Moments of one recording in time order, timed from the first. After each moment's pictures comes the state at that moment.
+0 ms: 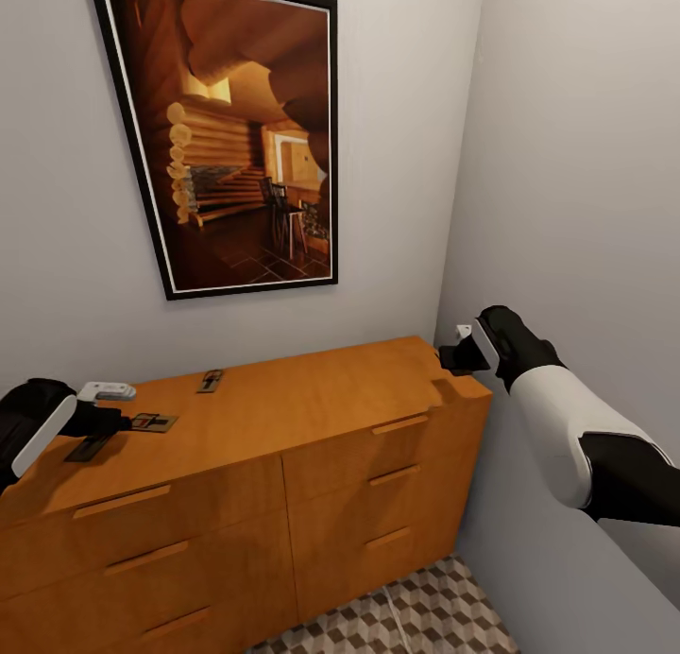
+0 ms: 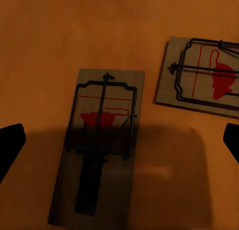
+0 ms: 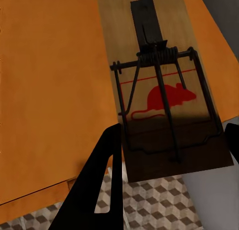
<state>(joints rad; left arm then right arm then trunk) -0.84 0.61 -0.29 -1.00 0.44 1.04 0.02 -1.30 -0.05 -0.06 -0.45 0.09 1.01 0.11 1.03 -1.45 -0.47</state>
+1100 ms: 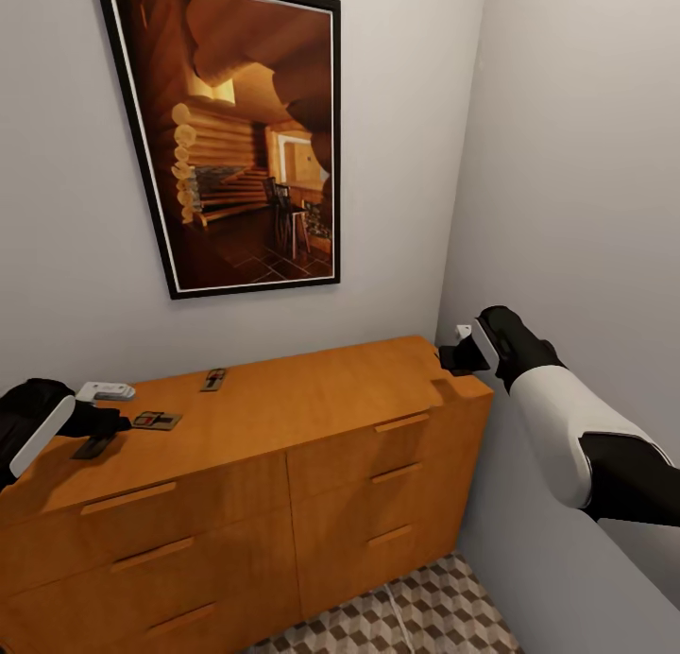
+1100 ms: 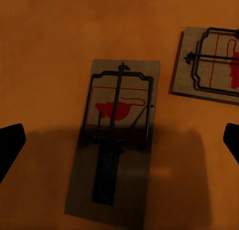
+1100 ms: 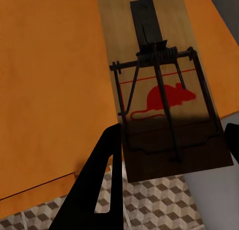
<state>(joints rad) -0.84 0.62 -0.29 -1.00 0.44 1.04 0.02 -1.30 -0.05 -0.06 -0.45 0.09 1.01 0.11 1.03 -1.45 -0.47</state>
